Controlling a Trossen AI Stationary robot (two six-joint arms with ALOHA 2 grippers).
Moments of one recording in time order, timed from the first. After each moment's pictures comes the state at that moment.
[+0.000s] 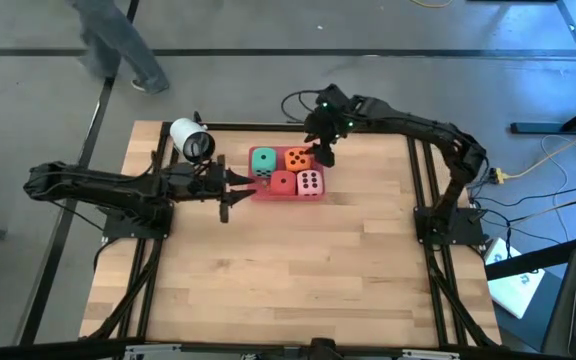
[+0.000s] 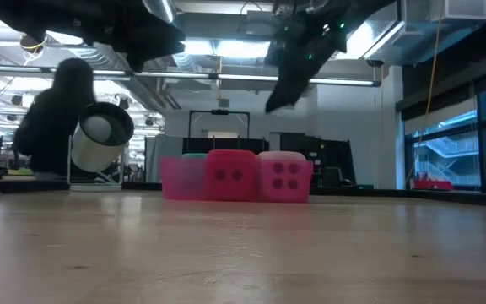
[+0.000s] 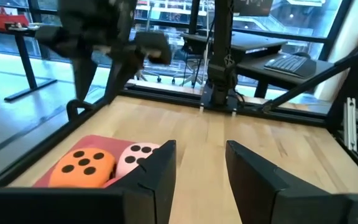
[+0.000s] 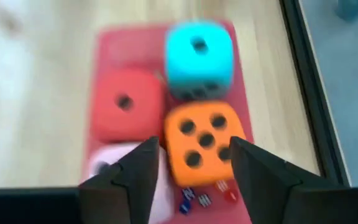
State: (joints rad) left arm 0.08 0.85 0.45 0.36 -0.11 -0.10; right arm -0.52 1.79 1.53 -0.70 -0.37 -0.40
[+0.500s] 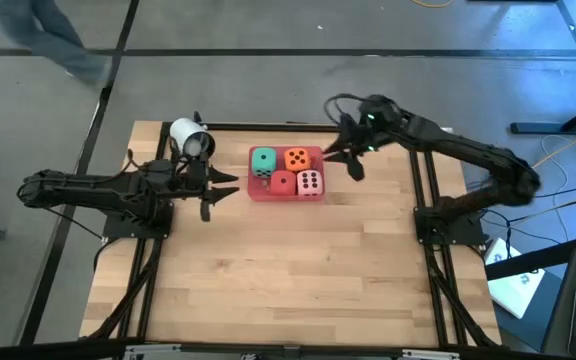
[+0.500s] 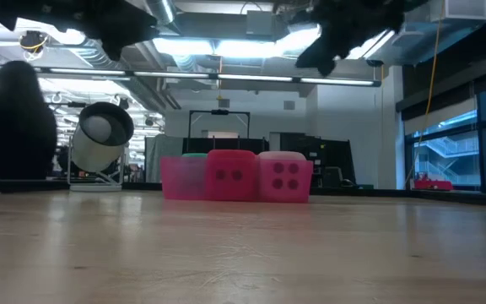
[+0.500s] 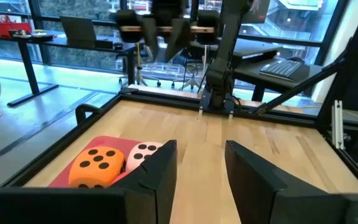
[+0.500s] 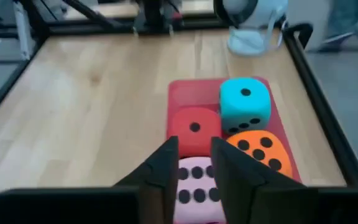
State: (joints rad) left arm 0.08 0.58 0.45 0.10 -0.11 -0.08; right arm -0.50 1.34 1.14 -0.46 -0.52 -0.27
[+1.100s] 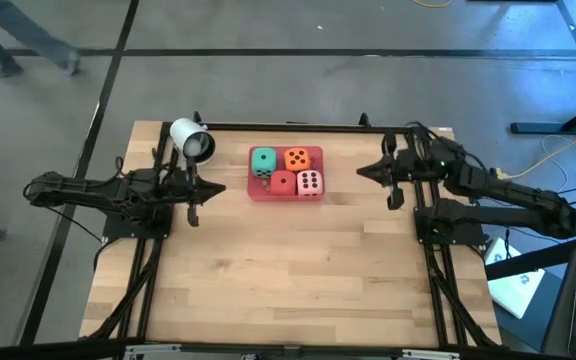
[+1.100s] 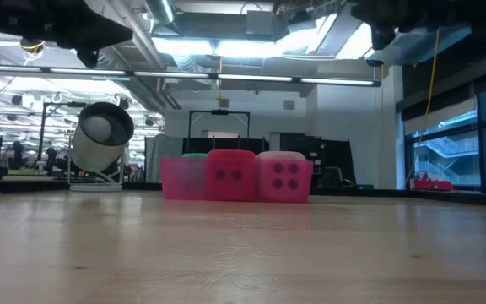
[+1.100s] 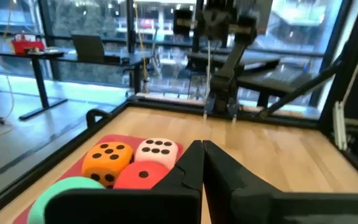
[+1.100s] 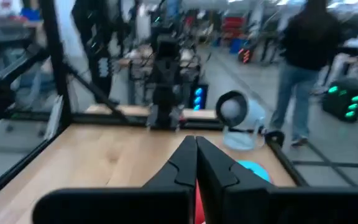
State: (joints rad) left arm -0.03 0.35 0.31 0.05 -0.25 -0.06; right arm -0.33 0.67 0.57 0.06 -0.37 -0.07
